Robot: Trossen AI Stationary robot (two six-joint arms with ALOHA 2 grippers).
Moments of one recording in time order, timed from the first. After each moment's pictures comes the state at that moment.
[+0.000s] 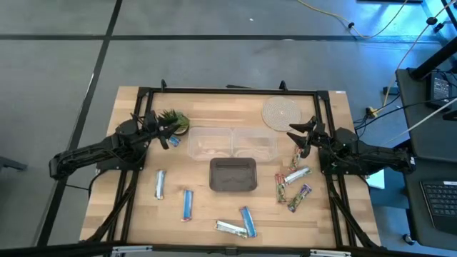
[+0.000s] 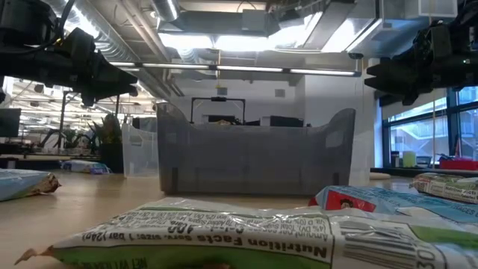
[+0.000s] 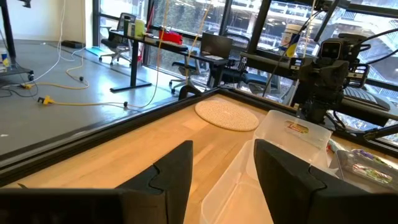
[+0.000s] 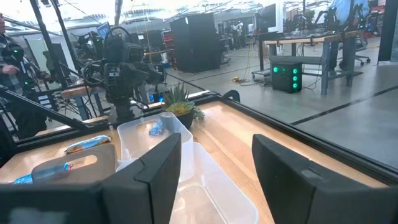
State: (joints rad) left arm 0.39 0.07 0.01 0.03 -0.10 -0.24; right arm -0.14 0.01 0.01 0.06 0.22 0.15
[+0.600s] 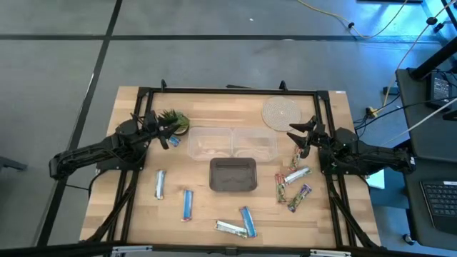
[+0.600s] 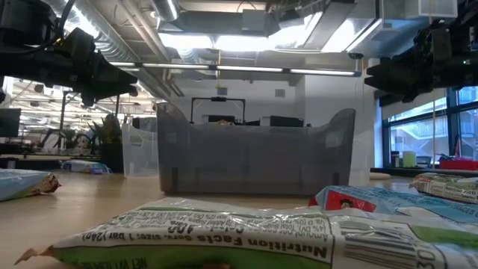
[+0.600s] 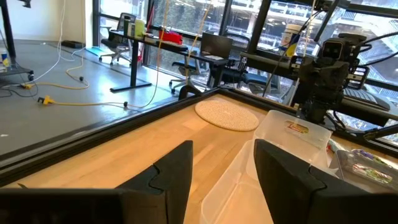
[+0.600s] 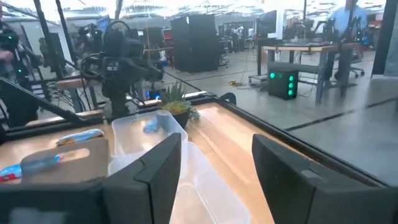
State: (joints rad) left arm 0.39 0.07 0.01 0.03 -0.10 -0.24; right arm -0.14 0.01 0.01 0.06 0.22 0.08
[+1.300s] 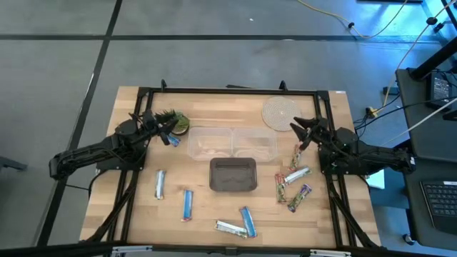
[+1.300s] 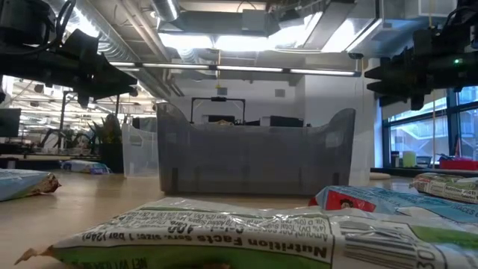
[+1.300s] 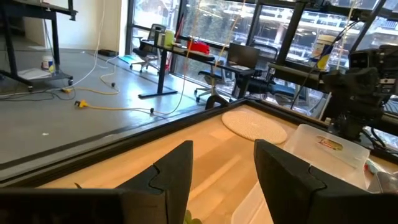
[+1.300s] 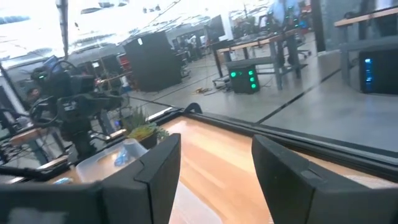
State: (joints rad) left arm 0.39 0.07 0.01 0.05 -0.23 -0.24; right arm -0.14 0.01 0.01 0.08 0.44 0.28
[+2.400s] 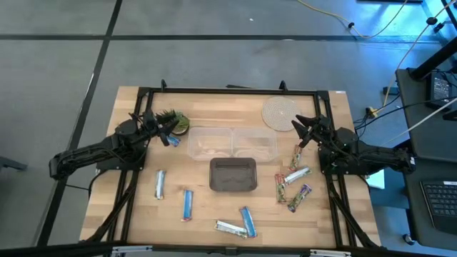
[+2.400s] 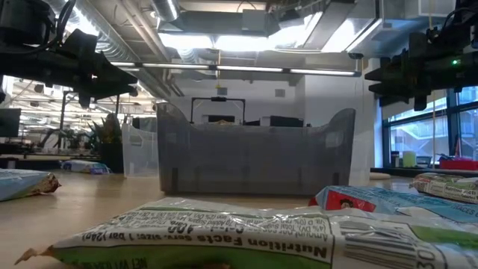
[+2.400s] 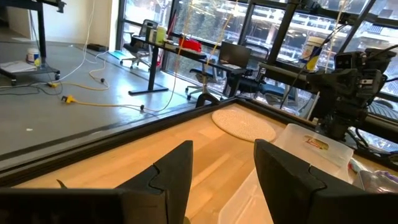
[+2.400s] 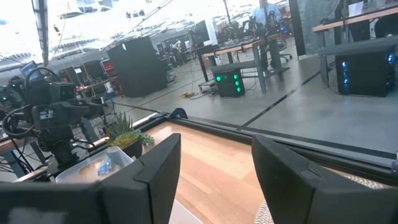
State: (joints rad) left arm 0.39 0.07 0.01 0.05 -0.20 -0.28; right arm -0.14 0.01 0.01 0.08 0.51 0.28
